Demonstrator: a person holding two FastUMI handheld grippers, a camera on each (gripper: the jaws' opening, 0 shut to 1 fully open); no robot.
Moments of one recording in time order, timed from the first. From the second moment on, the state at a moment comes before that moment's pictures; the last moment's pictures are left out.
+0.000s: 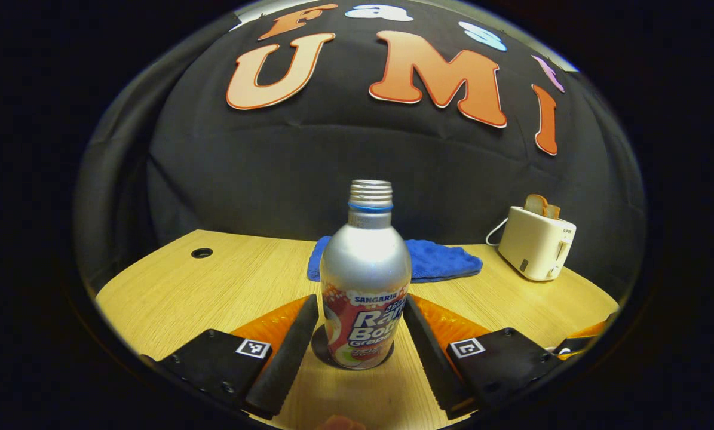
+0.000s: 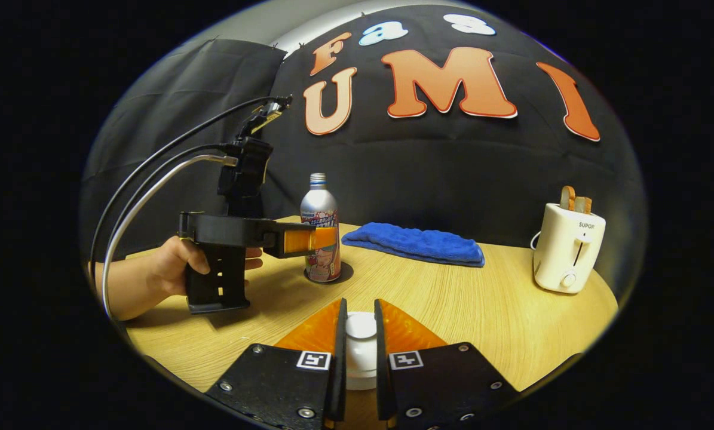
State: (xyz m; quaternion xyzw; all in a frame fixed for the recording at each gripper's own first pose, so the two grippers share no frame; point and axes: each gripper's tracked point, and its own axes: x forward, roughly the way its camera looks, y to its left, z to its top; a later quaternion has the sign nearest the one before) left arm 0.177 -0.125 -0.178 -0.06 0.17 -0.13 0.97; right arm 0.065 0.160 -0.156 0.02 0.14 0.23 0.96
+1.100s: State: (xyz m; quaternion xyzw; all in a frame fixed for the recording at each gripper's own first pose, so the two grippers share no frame) left arm 0.069 -0.076 -0.025 -0.06 0.00 -0.09 0.99; right arm 0.045 0.092 0.002 0.01 -0.04 0.11 0.99
